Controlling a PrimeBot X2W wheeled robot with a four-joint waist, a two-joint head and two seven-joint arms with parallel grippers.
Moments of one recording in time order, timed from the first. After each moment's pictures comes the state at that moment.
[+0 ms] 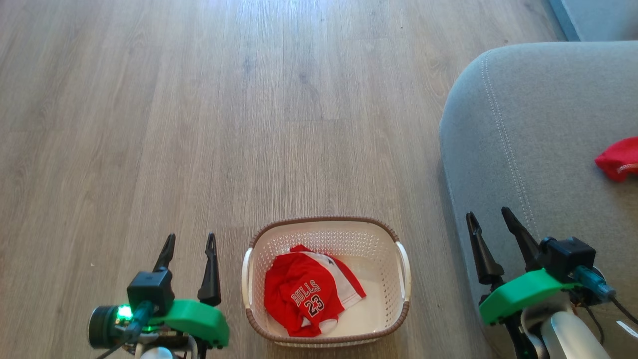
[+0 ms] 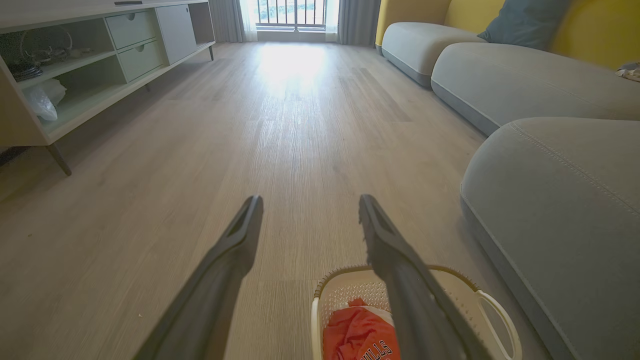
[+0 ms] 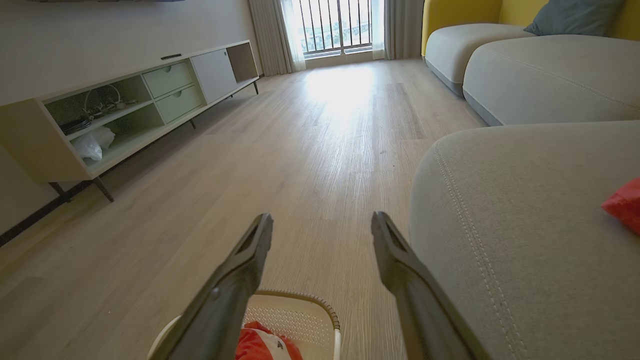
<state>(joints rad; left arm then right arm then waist) 0.00 0.05 -0.16 0.22 -0.17 0.14 -0.25 -0.09 -0.16 0.14 0.33 0.33 0.13 -0.25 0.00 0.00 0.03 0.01</state>
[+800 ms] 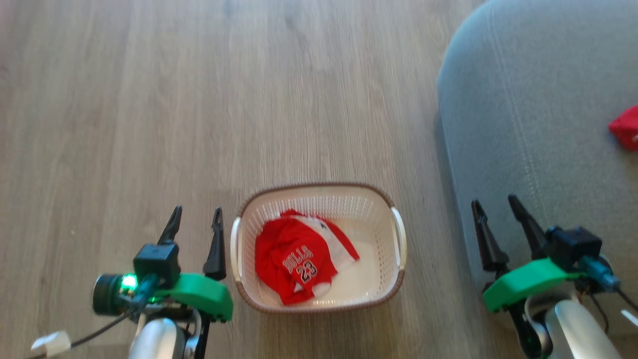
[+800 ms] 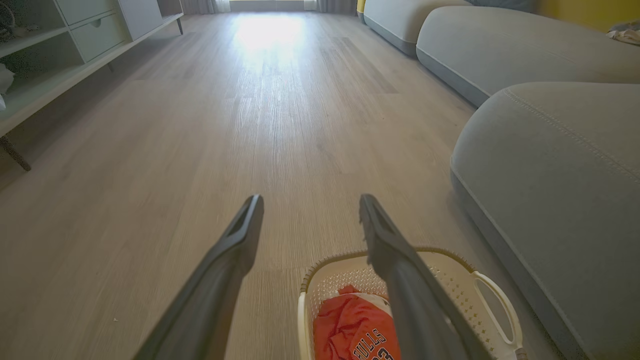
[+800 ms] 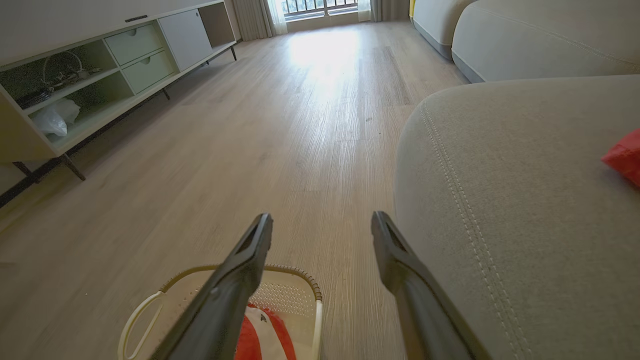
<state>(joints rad) -0.08 0.05 -0.17 0.24 -0.15 0.12 -0.25 -0.10 -0.16 0.11 0.32 0.31 0.13 -0.25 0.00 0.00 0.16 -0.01</state>
